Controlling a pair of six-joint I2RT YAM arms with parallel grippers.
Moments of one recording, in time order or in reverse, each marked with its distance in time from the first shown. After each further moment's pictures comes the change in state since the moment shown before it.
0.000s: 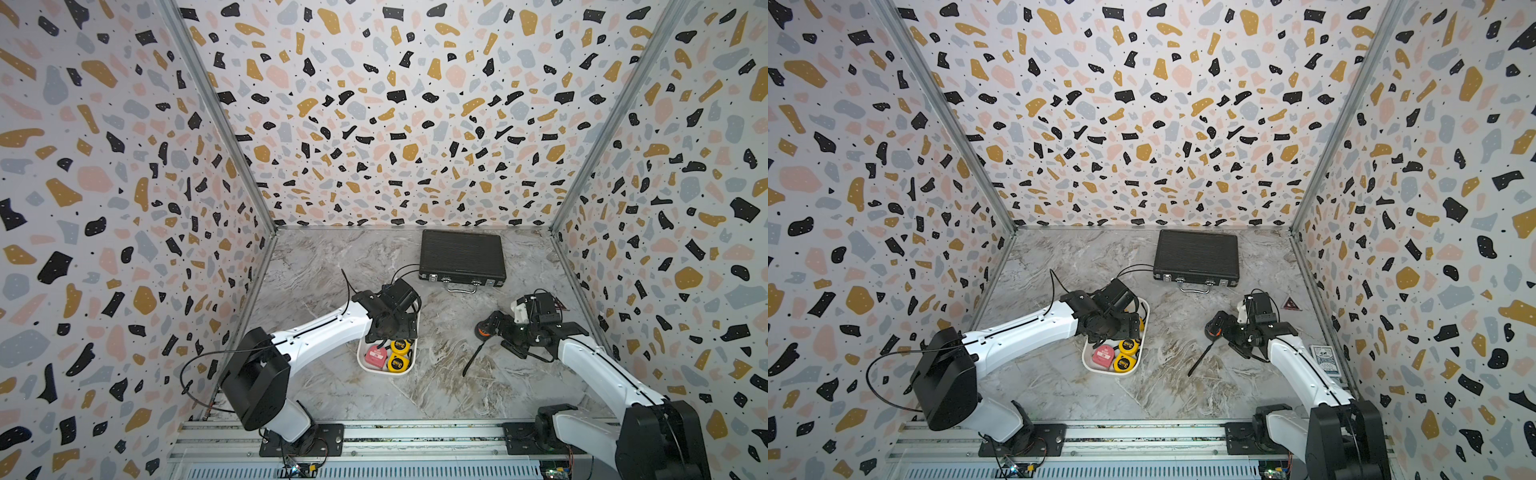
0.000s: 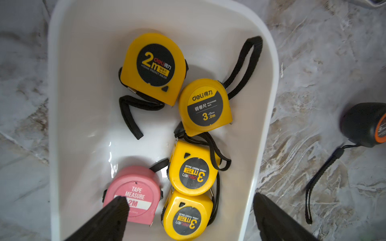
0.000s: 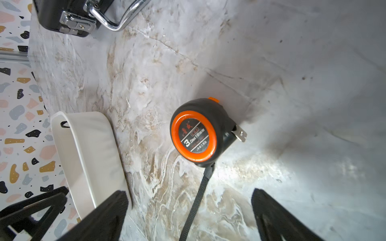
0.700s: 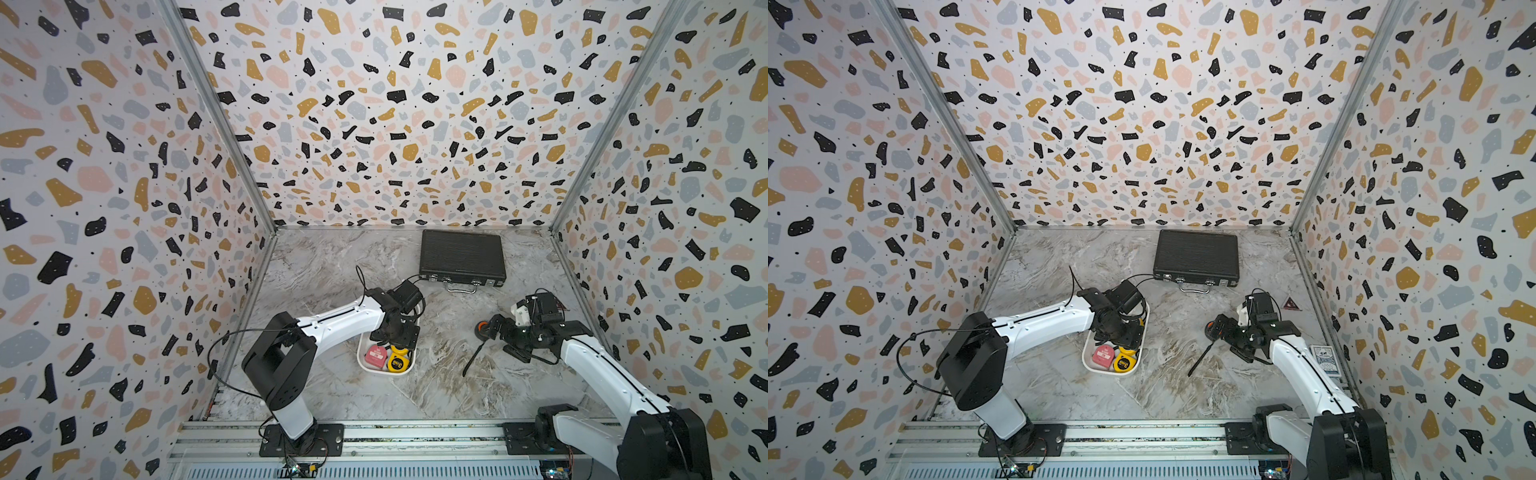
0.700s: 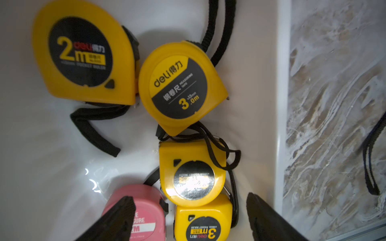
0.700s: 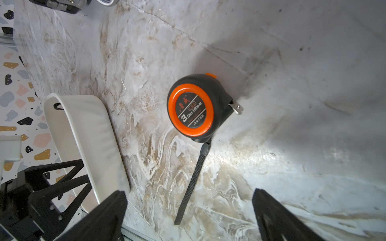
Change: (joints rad) left arm 0.005 0.135 0.042 -0.028 0.092 0.349; right arm 0.000 -0.018 0.031 -0.117 -0.020 -0.034
